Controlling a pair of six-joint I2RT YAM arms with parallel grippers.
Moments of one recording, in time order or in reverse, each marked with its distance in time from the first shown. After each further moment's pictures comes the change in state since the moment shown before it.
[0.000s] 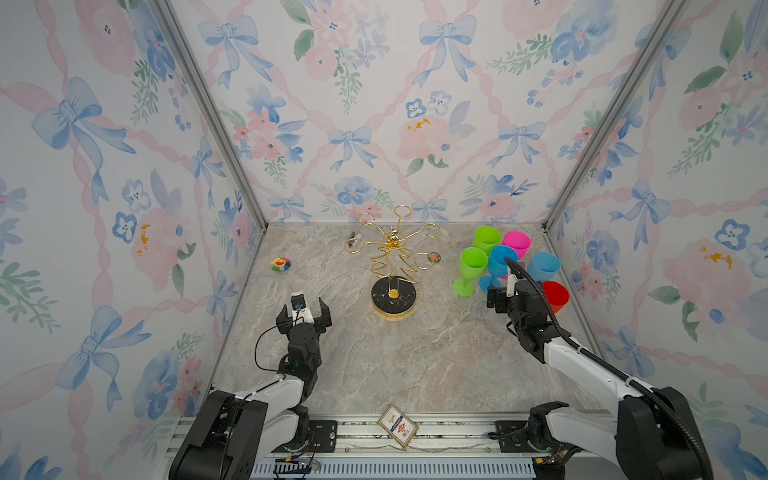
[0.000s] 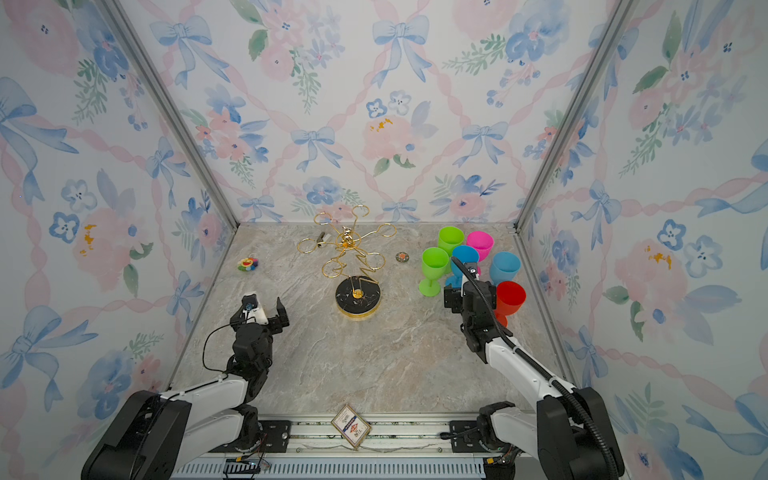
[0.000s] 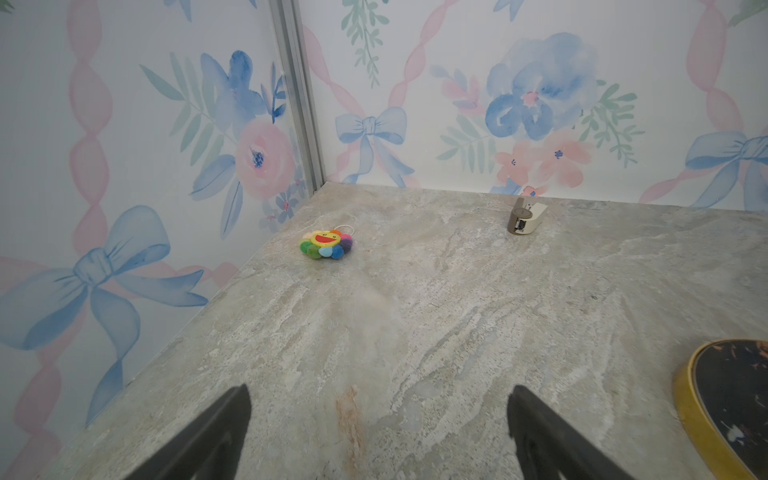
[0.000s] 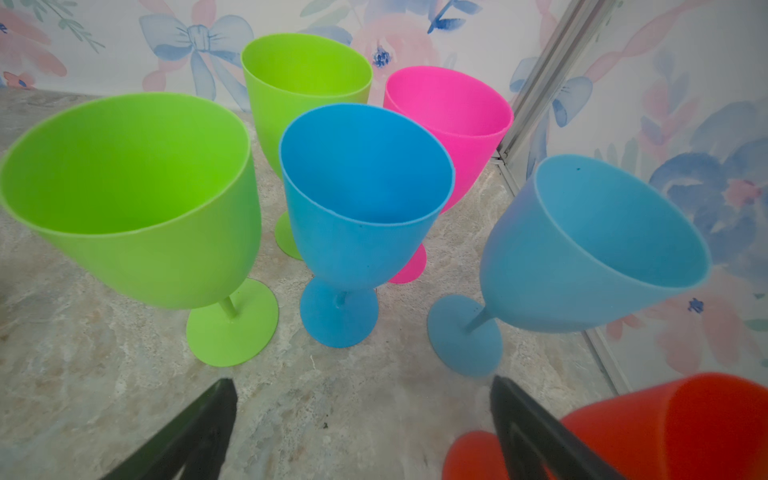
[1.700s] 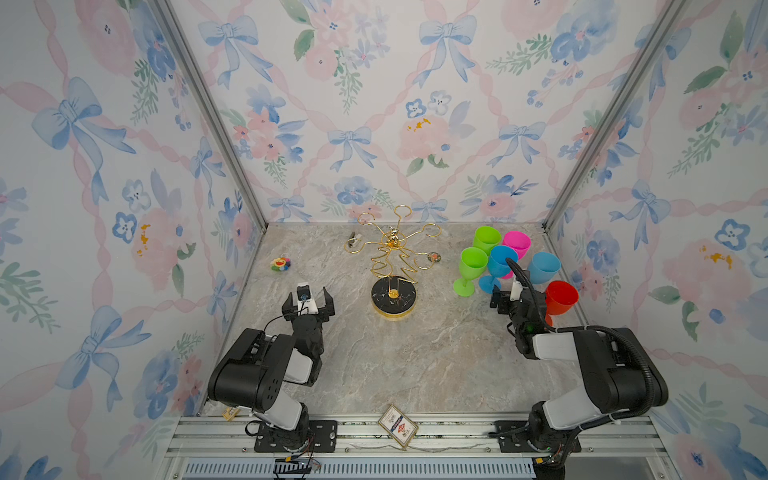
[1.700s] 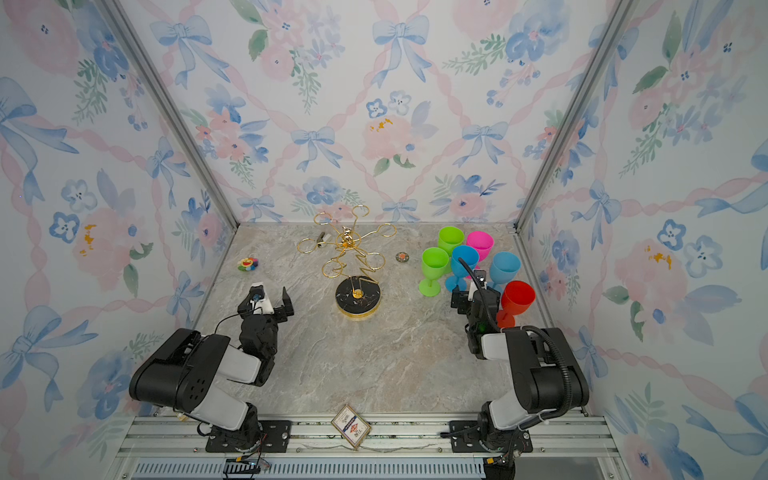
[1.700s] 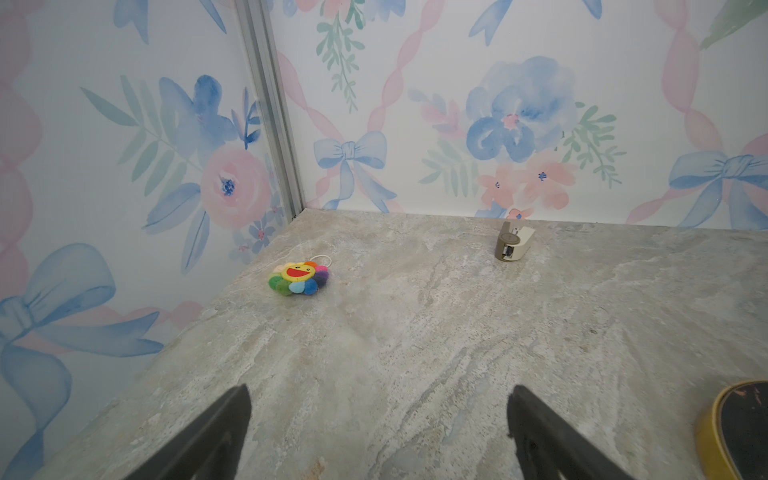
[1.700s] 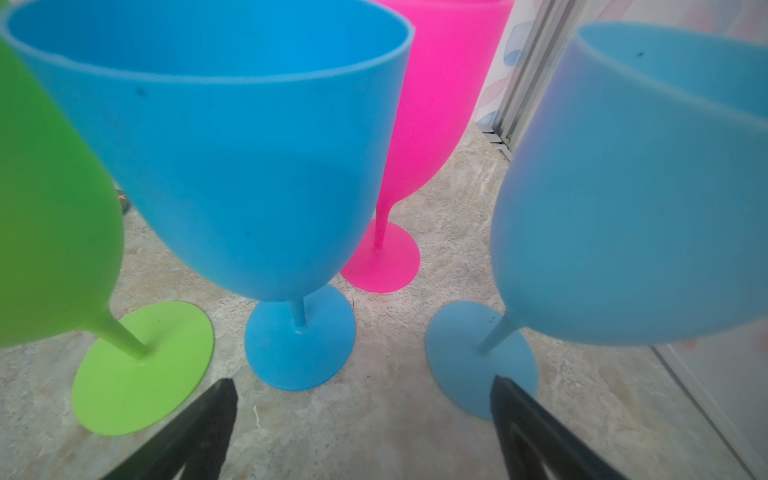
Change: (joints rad) left arm 0.062 0.433 0.077 0.440 0.095 0.046; right arm -0.163 0.365 -0.133 0.615 -0.148 -0.008
